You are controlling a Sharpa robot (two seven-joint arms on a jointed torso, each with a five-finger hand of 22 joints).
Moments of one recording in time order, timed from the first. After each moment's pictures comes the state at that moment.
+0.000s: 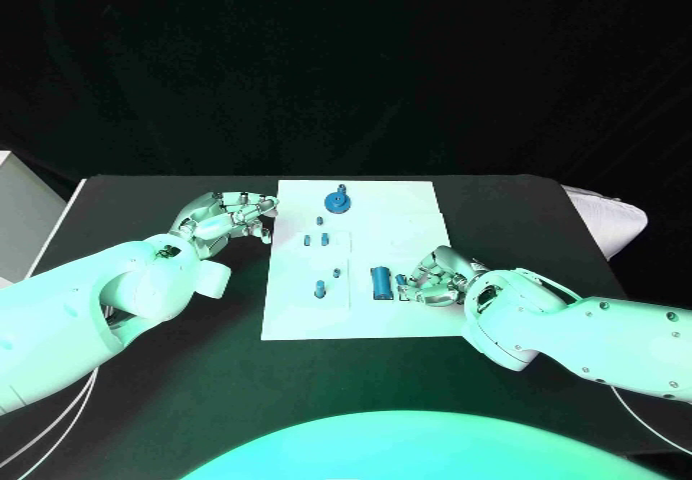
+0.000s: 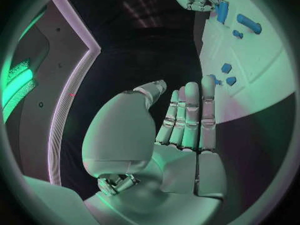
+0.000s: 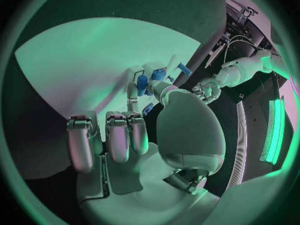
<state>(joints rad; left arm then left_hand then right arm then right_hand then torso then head) 0.89 -0.91 0.24 1.52 -0.26 -0.21 0.19 1.34 -0.17 0.48 0.14 0.18 0.86 0.19 0.27 0.27 0.83 0.13 0.68 0.19 0.97 0.06 1.15 0.44 0.17 0.95 0.16 0.74 0.80 0.98 -0.94 -0.11 1.76 -1.24 -0.56 -0.53 1.13 -0.21 0.48 0.23 0.34 1.08 0.05 0.36 0.50 1.47 -0.02 1.57 1.31 1.46 -0.08 1.56 1.31 0.01 1.46 0.03 1.57 1.31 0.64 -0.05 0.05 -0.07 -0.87</state>
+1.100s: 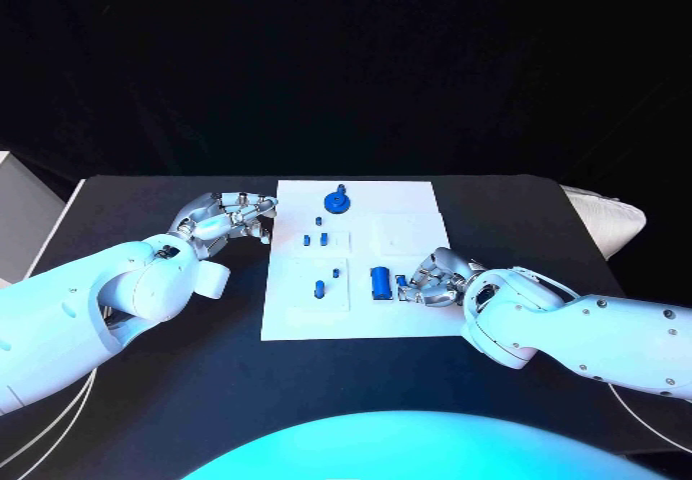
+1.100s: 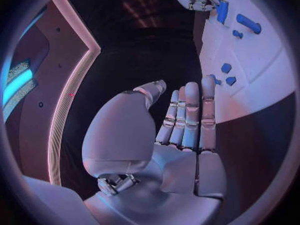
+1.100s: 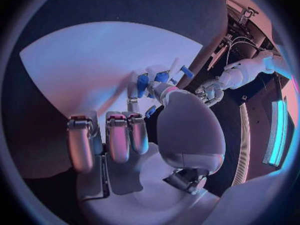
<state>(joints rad) 0.89 -0.91 0.24 1.52 -0.26 -0.21 0.19 1.34 -0.17 0.47 0.14 0.18 0.86 0.19 0.27 0.27 0.83 0.13 0.68 0.19 0.97 0.06 1.15 0.44 0.17 0.95 0.16 0.74 0.80 0.98 -0.94 -0.11 1.76 -1.24 -0.53 -0.56 1.11 -0.22 0.48 0.25 0.36 1.09 0.05 0.36 0.50 1.46 -0.02 1.57 1.31 1.47 -0.08 1.56 1.31 0.01 1.47 0.03 1.57 1.31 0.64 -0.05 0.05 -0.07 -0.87</state>
